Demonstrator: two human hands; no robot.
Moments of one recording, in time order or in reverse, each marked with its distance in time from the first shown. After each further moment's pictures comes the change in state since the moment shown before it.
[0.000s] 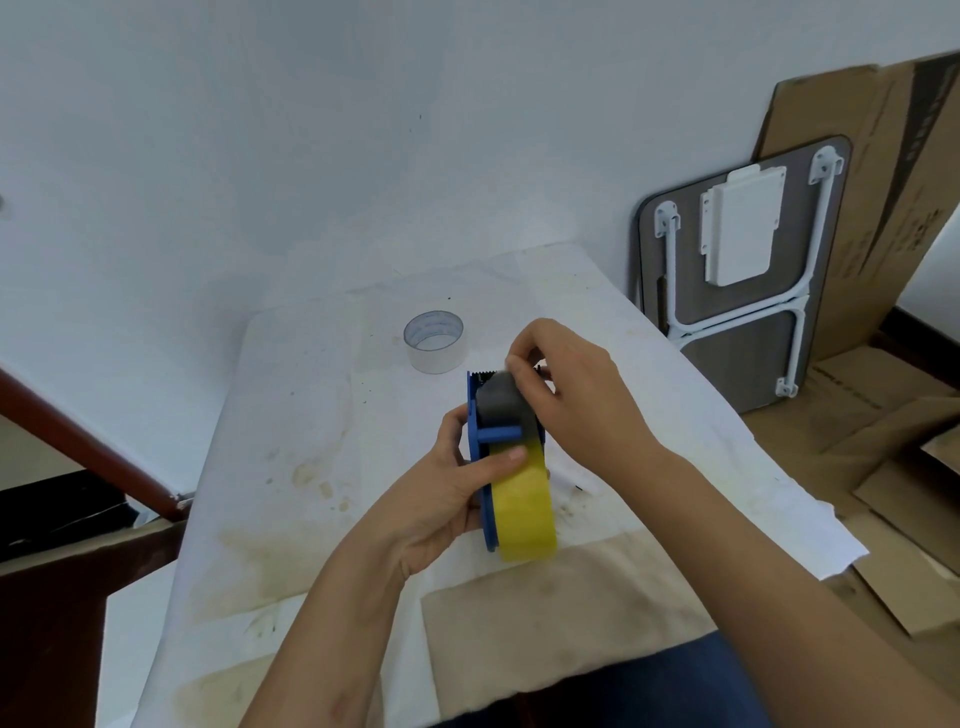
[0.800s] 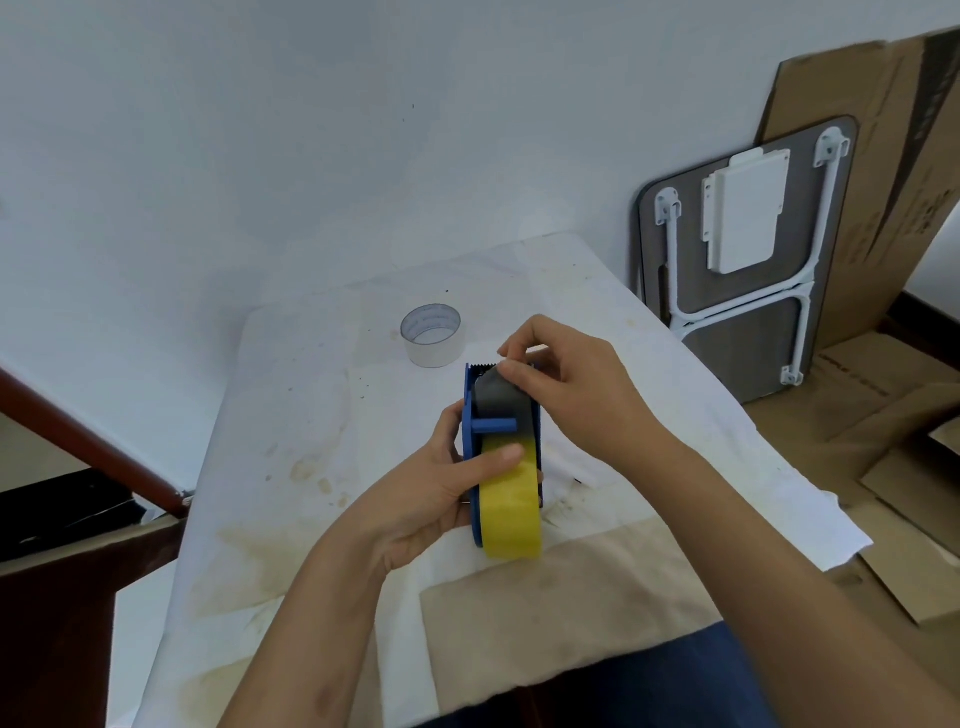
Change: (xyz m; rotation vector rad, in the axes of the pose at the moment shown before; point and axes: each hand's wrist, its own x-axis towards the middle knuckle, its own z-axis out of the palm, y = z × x) left_hand -0.003 0.006 -0.002 0.062 -0.052 -0.009; right_hand 0.001 0.003 -0.006 0.306 -0.104 0.242
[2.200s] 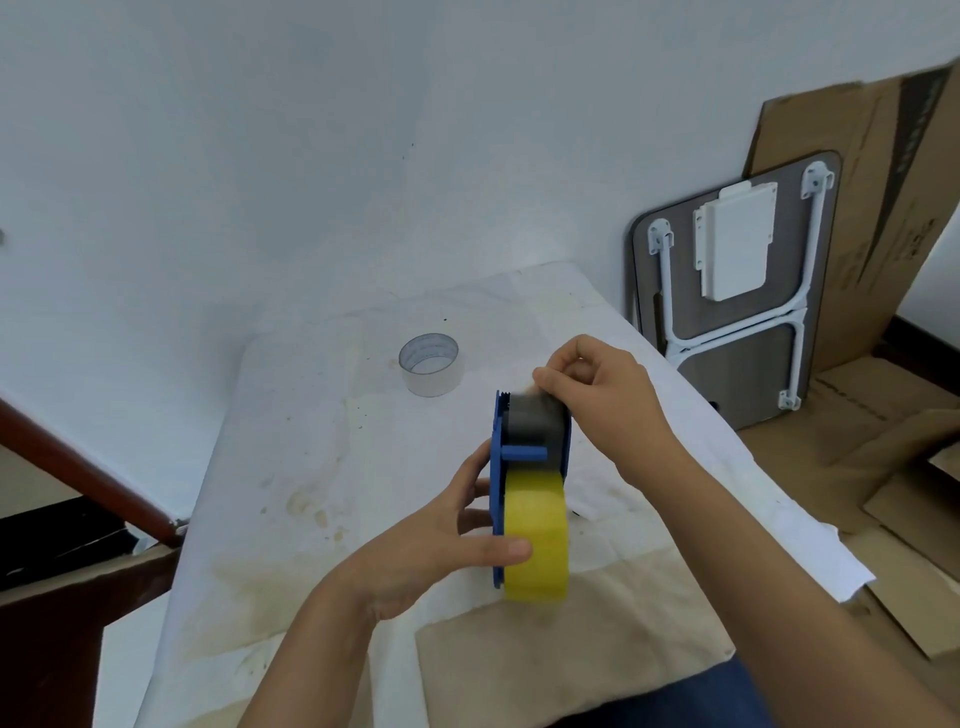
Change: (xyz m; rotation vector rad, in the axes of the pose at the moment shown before) left_hand -0.008 -0.007 -0.007 0.351 -0.164 0.016; right_hand 0.010 0.005 -0.018 0.096 0.159 0.255
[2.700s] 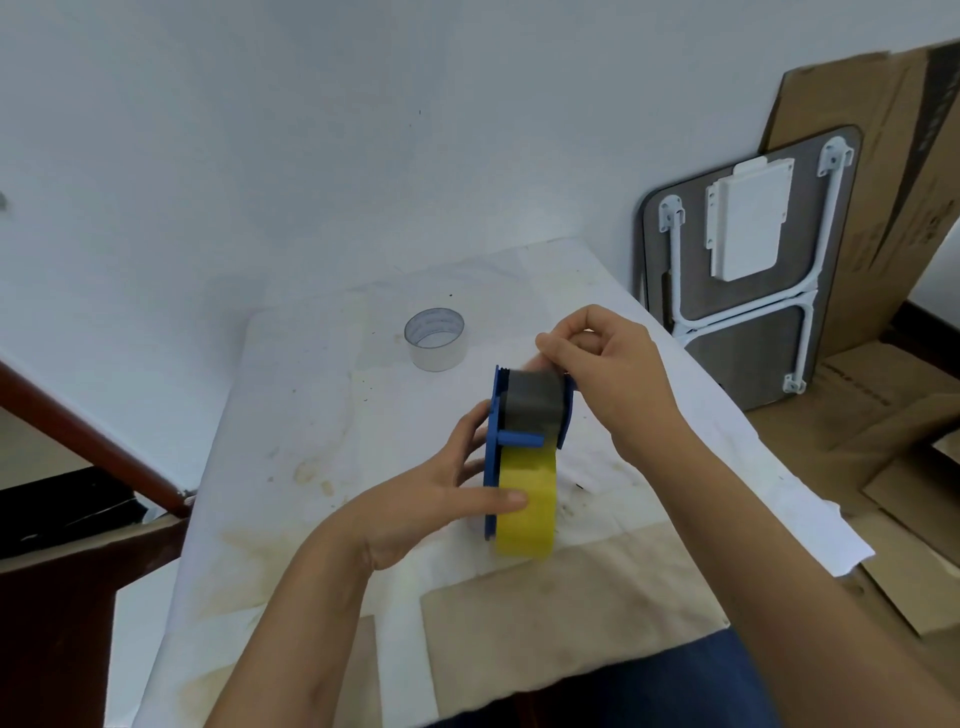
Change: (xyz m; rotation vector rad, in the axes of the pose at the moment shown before) left_hand -0.001 0.009 -0.008 0.045 -0.005 0.001; right_hand -0.008 -0.009 0.004 0.157 0.014 0.002
